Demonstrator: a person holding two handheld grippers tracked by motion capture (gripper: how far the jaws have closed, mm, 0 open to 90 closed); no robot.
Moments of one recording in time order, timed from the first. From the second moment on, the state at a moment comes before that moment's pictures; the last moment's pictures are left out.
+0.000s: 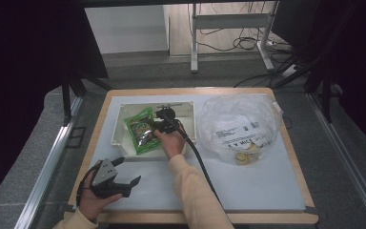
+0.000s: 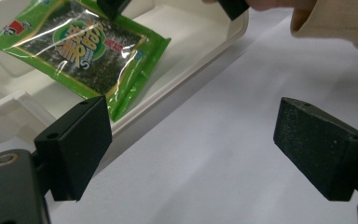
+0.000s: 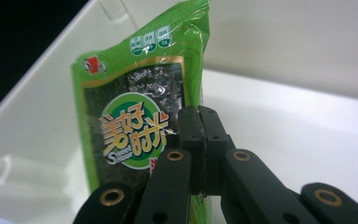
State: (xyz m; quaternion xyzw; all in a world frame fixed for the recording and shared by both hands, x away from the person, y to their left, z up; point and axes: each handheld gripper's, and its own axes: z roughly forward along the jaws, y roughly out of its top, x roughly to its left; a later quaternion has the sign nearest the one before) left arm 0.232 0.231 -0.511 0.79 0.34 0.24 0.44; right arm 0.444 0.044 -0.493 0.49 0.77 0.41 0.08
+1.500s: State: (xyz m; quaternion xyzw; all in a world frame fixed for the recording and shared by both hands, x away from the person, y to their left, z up) left arm 0.233 0.230 -0.513 0.80 0.35 0.24 0.43; right arm 0.409 -0.003 -0.450 0.38 0.81 0.44 0.09
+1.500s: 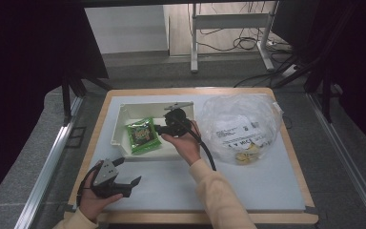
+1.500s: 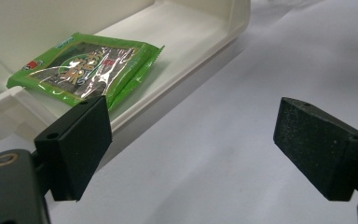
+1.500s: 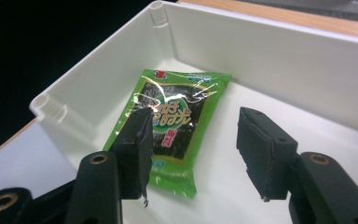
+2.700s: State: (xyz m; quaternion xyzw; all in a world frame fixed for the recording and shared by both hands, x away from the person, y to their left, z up) left arm 0.234 0.227 -0.519 0.80 0.35 0.24 0.42; right arm 0.330 -0.177 -0.478 0.39 0.81 0.43 0.13
